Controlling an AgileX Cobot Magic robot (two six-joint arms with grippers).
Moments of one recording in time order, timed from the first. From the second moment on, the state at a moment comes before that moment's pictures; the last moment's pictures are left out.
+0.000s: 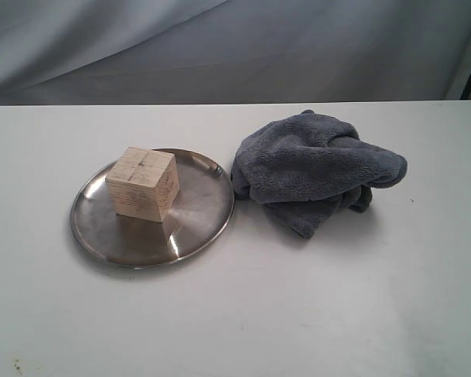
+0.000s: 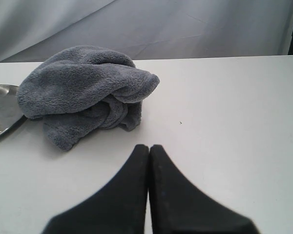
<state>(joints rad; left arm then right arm) -0.35 0.13 -0.42 -0.25 0.67 0.13 0.11 0.01 0.00 0.00 0.34 0.08</state>
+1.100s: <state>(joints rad) -0.35 0.13 -0.42 -0.24 0.67 0.14 0.11 0.01 0.00 0.00 0.34 0.08</state>
